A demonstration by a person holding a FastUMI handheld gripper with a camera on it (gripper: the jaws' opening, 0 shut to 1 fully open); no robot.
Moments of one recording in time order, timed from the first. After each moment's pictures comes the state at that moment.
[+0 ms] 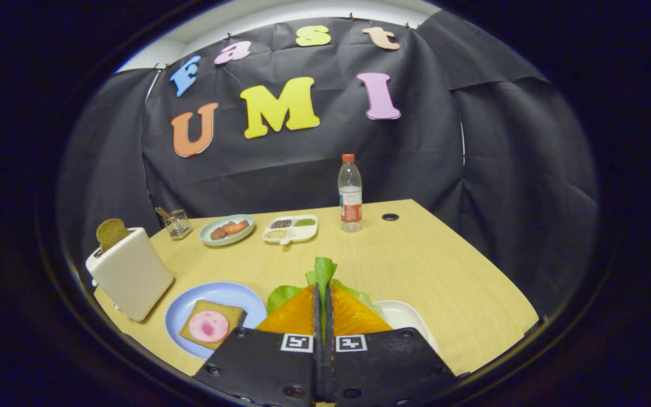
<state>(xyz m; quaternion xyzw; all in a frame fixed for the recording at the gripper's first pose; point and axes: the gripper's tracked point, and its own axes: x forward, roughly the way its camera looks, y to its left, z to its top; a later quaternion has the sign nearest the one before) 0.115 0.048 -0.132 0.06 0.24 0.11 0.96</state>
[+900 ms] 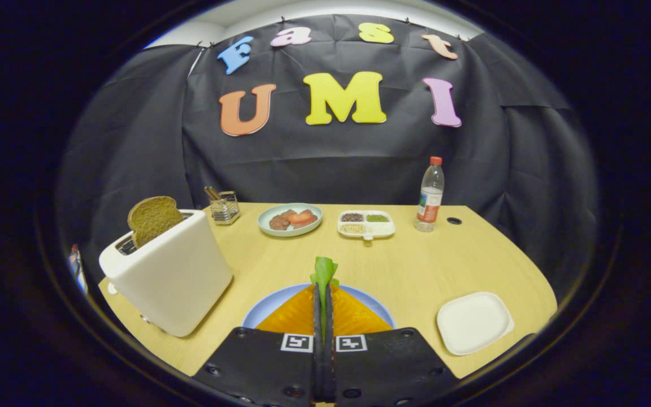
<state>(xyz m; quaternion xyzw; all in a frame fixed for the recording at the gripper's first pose) 0.080 0.220 -0.147 0.01 0.25 0.18 0.95</state>
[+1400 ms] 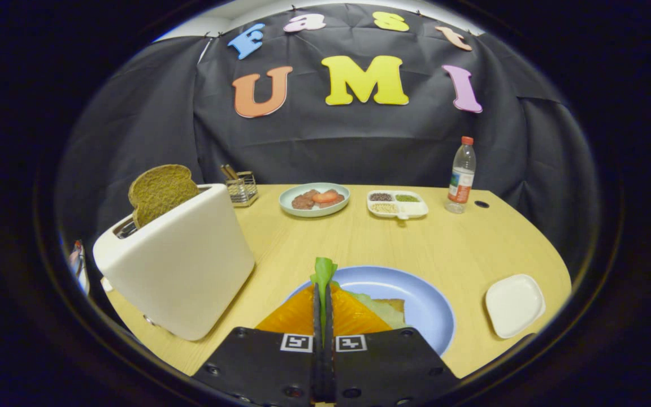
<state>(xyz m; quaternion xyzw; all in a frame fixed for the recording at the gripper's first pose) 0.069 0.271 -0.182 0.00 0.29 0.21 0.93</state>
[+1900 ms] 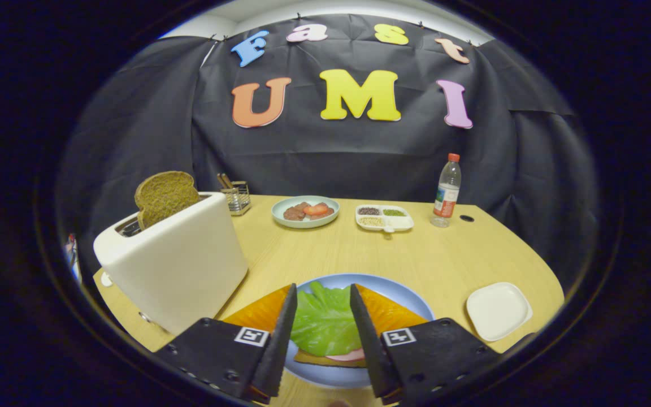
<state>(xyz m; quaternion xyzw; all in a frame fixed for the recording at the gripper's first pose) 0.064 0.247 -0.153 -0.01 0.23 0.17 0.96</state>
